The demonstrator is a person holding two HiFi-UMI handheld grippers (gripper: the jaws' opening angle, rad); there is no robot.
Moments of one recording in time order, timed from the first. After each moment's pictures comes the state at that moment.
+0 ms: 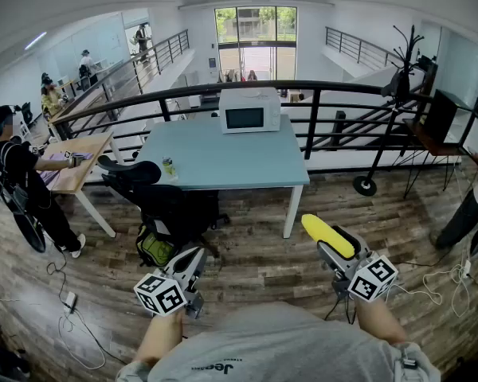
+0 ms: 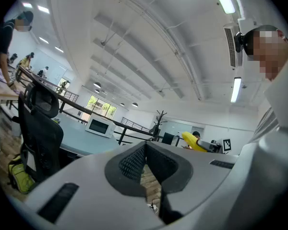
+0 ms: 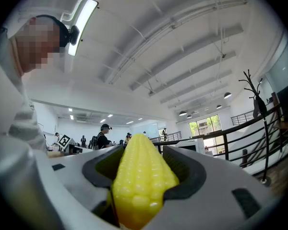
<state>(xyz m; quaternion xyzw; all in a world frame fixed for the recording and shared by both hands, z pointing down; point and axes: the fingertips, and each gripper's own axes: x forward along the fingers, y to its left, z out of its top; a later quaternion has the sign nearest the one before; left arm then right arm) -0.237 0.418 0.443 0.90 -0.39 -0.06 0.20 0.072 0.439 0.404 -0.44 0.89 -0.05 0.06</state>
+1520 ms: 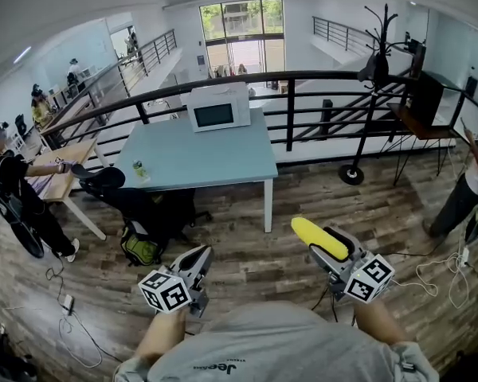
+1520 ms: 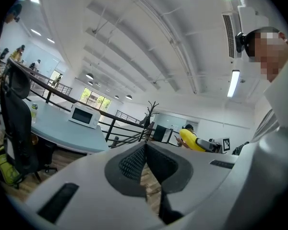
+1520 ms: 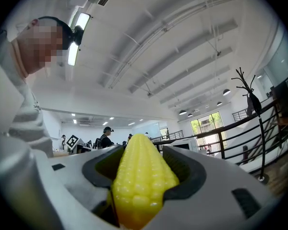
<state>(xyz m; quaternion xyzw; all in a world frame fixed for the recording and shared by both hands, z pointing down) -0.040 0.440 0.449 0.91 -0.35 -0.03 0.21 0.225 0.478 0.415 -0.42 0.90 -0.06 0.07</state>
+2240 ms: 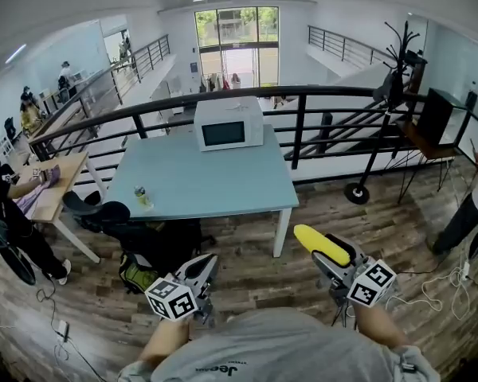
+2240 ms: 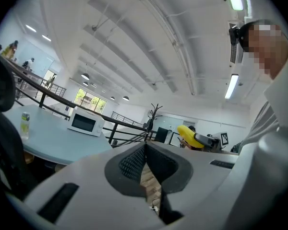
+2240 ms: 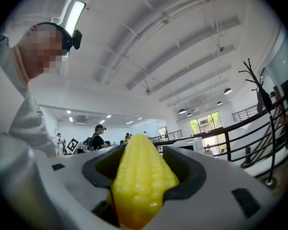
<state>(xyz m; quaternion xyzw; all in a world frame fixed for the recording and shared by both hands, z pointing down) -0.124 0.256 0.466 0.93 -0.32 -0.03 0.20 0.131 0.298 0.419 -0.43 0.90 -0.07 0.07</state>
